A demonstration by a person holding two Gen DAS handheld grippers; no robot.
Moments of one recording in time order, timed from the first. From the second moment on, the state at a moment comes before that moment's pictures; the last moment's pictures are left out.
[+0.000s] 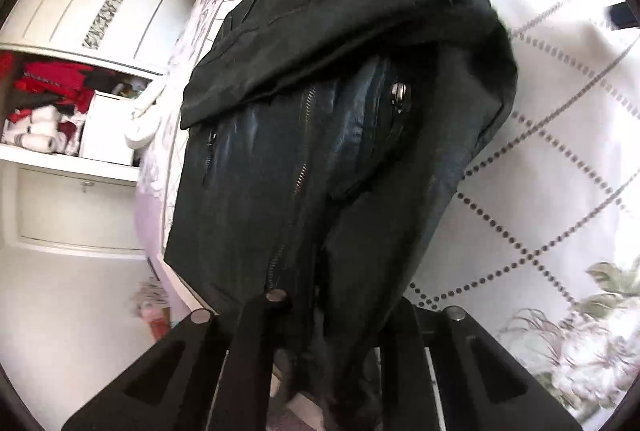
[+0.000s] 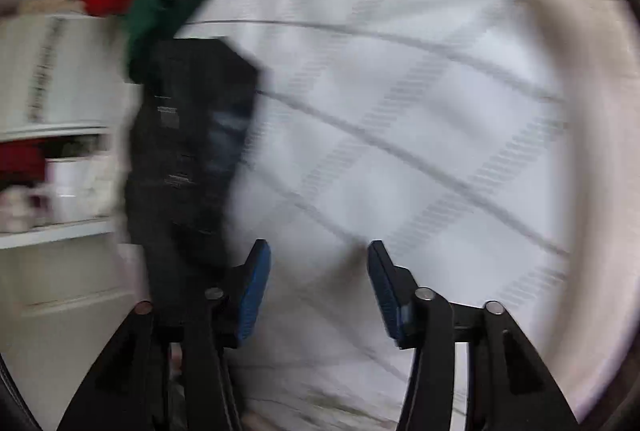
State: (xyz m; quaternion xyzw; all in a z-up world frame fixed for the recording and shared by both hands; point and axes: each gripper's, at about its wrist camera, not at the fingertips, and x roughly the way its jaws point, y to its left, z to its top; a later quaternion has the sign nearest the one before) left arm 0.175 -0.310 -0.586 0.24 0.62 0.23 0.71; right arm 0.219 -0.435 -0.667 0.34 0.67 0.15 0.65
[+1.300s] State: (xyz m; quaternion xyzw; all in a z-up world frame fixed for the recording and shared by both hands) left arm 0.150 0.080 -0.560 -0.28 0.65 0.11 0.70; right arm 0.353 0.093 -0.605 0.10 0.76 0.19 0.61
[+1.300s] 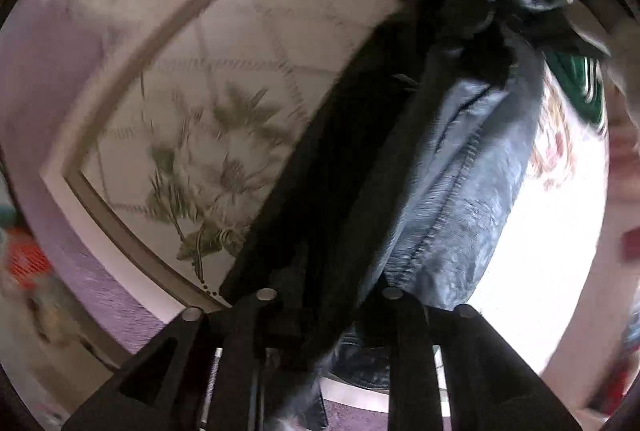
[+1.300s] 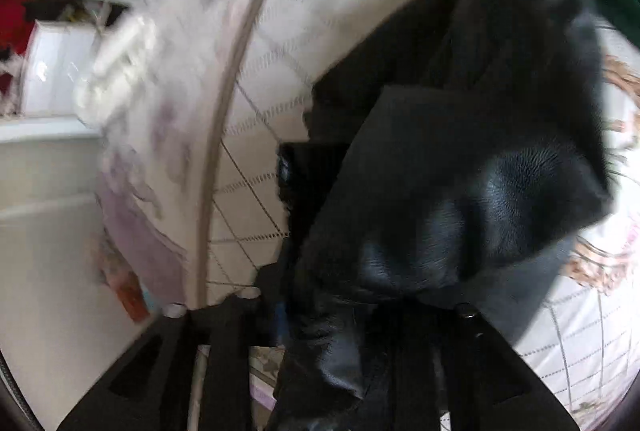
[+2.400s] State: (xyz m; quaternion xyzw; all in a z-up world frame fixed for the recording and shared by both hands) left arm 0.187 0.090 -0.586 -0.28 0.63 0.13 0.71; right arm 0.362 -0.129 -0.624 0.26 0.66 0.04 0.70
